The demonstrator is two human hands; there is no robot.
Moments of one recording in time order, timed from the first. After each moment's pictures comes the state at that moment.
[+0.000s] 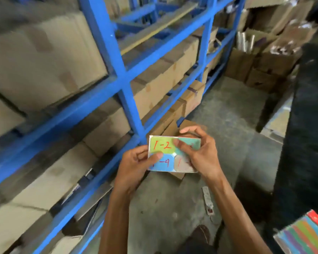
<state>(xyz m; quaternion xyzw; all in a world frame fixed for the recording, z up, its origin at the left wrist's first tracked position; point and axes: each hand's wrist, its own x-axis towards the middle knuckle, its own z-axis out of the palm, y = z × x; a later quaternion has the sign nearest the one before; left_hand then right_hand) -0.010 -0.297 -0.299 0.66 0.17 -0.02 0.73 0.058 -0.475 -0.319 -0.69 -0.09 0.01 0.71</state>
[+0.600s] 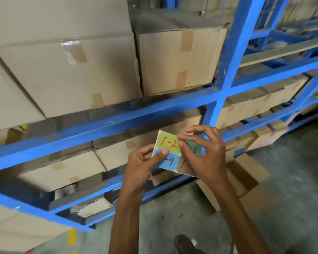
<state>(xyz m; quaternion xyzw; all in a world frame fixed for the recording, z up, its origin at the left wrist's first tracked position) -0.153 -0.147 -0.258 0.55 0.31 0.26 0.74 -0.008 -0.256 -0.272 -0.73 -0.45 -0.13 0.50</state>
